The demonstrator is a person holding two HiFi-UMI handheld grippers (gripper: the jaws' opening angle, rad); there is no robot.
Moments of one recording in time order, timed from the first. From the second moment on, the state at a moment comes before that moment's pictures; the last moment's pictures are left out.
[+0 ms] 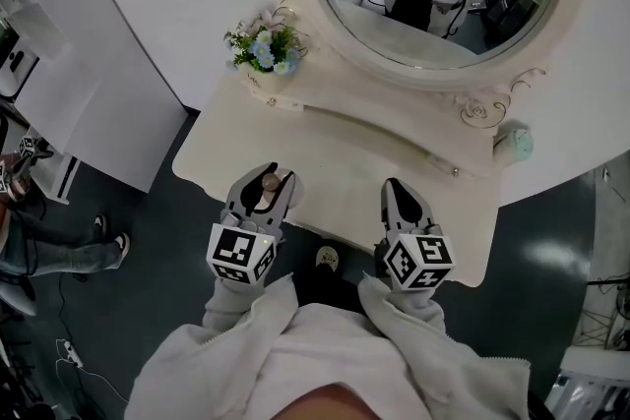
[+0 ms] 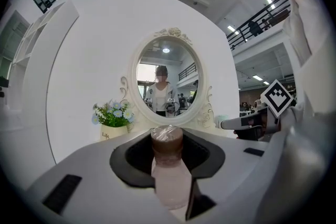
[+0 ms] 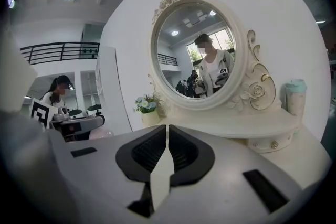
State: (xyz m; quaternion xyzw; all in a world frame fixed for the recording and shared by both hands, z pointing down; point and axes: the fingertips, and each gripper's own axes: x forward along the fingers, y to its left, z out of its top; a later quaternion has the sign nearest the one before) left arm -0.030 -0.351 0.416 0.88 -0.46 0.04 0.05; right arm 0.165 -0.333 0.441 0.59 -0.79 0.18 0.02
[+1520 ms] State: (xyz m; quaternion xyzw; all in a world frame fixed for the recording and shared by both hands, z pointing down) left arm 0.005 -0.530 0.556 0.83 -0.55 0.12 0.07; right arm 0.201 -0.420 0.523 0.55 -0.79 0.25 0.10
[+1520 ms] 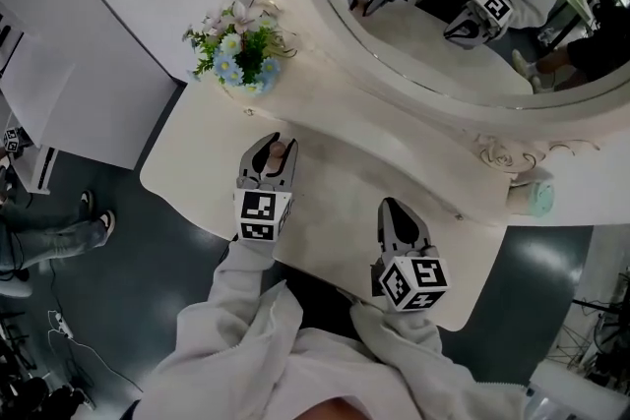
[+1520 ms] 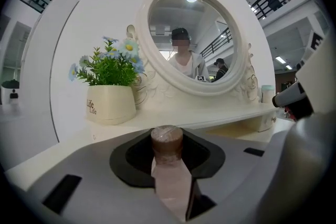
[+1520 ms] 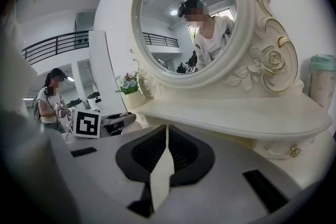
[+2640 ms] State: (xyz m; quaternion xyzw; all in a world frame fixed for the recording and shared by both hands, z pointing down) left arm 0.021 -0.556 0.574 0.83 -0.54 0.14 0.02; right arm 0.192 -0.418 0.543 0.53 -0.79 0.27 0.12
